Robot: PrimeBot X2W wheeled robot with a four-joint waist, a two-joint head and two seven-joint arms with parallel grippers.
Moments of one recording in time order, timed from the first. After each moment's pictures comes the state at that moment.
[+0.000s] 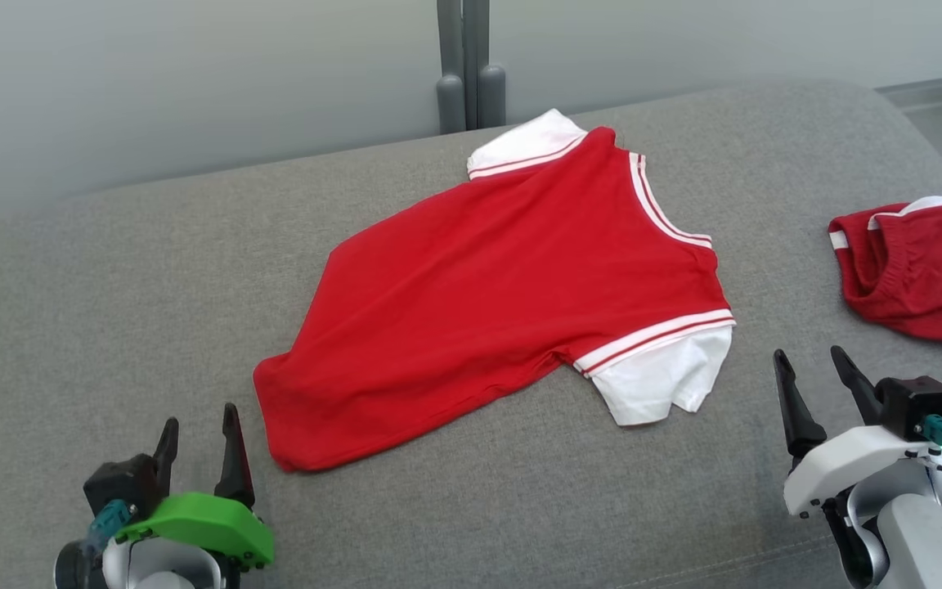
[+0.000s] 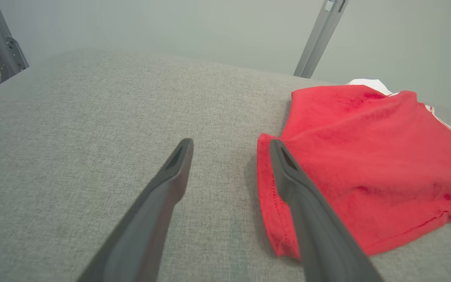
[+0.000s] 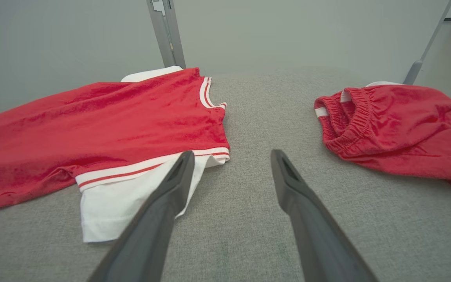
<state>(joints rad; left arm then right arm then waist) -0.20 0.05 0.03 0.60 -0.30 -0.08 -0.26 -0.24 -0.22 0.05 0.55 0.27 0.13 -0.26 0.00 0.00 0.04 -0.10</state>
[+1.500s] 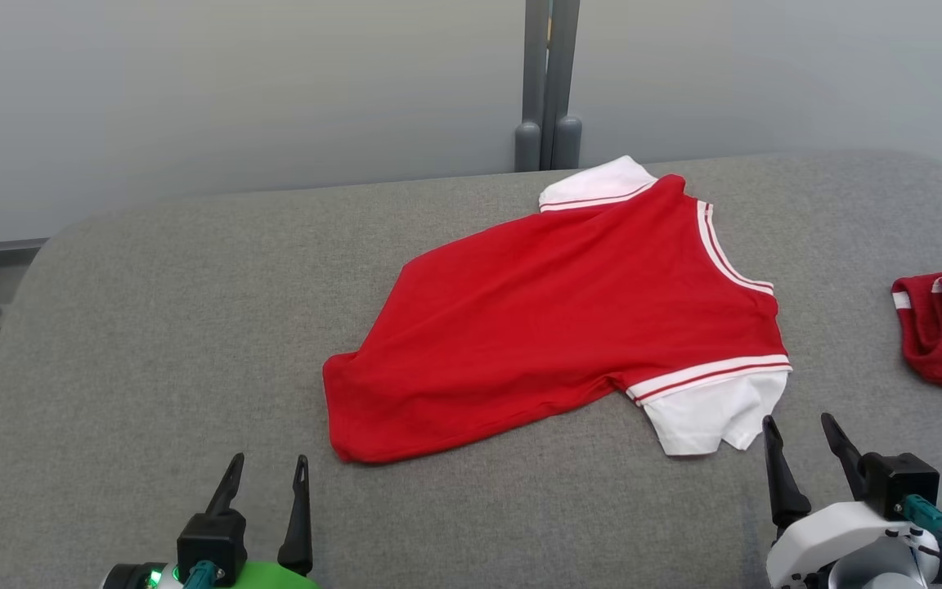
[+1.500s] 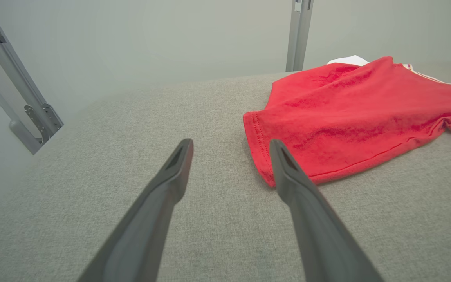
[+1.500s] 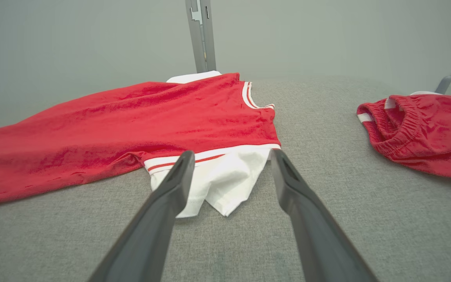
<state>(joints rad) 0.01 0.05 -0.11 0.36 -0.05 -0.04 -0.26 -0.04 -0.08 -0.07 0.39 0.11 0.13 -0.26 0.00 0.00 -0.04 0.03</state>
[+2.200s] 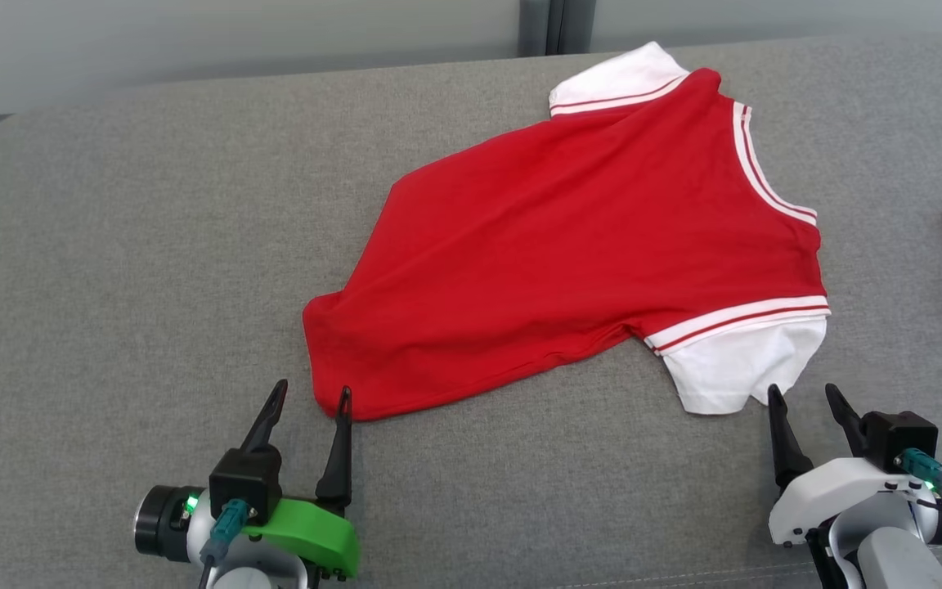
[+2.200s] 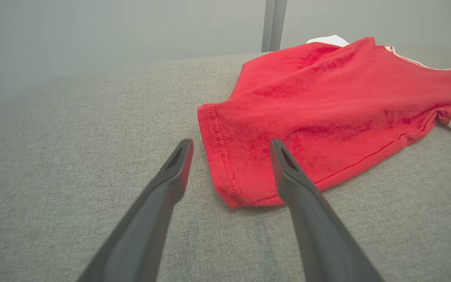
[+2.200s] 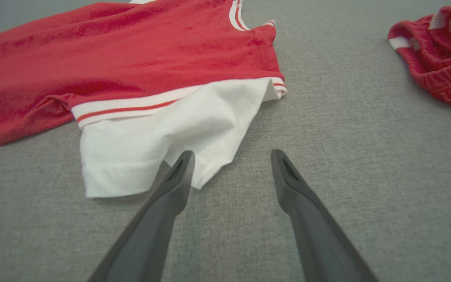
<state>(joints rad) -0.10 0.05 -0.22 0.34 -0.11 -0.03 -0.26 -0.17 -0.10 -0.08 0.56 0.13 0.13 -0.26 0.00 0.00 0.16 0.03</state>
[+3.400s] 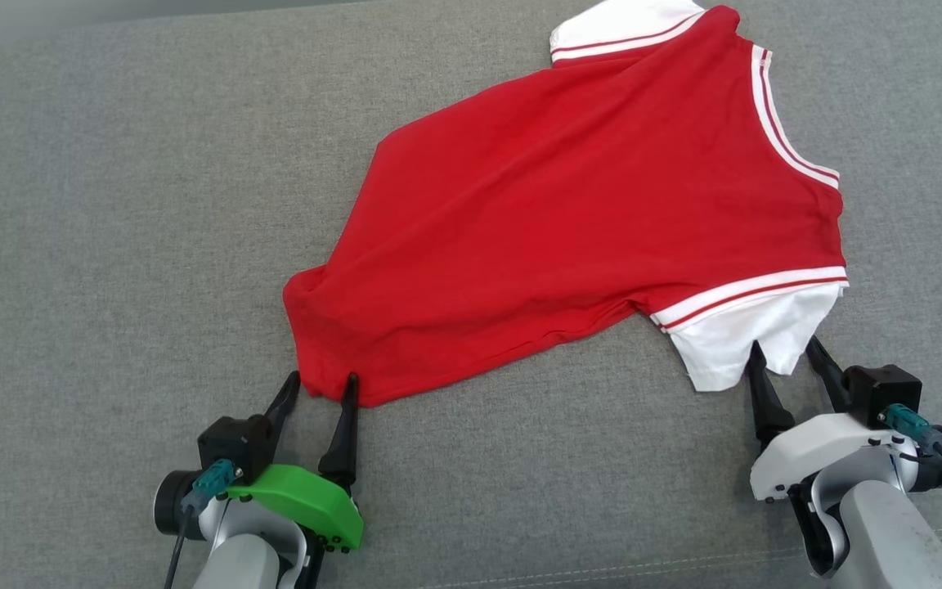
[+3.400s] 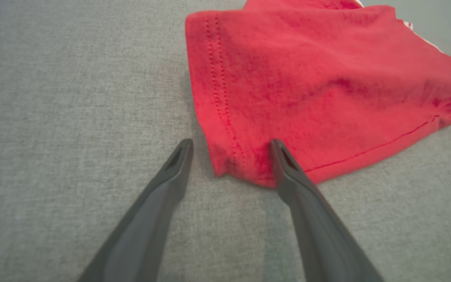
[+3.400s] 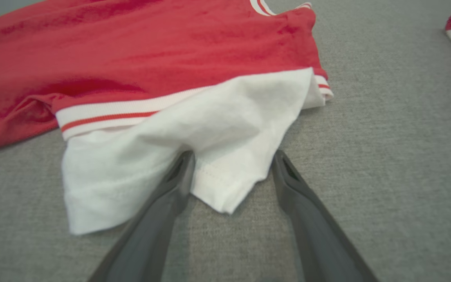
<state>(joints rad) -0.23 0.05 -0.25 0.54 -0.32 -0.11 -0.26 -0.27 -0.11 -0.02 0.57 0.16 0.13 -0.27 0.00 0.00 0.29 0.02</state>
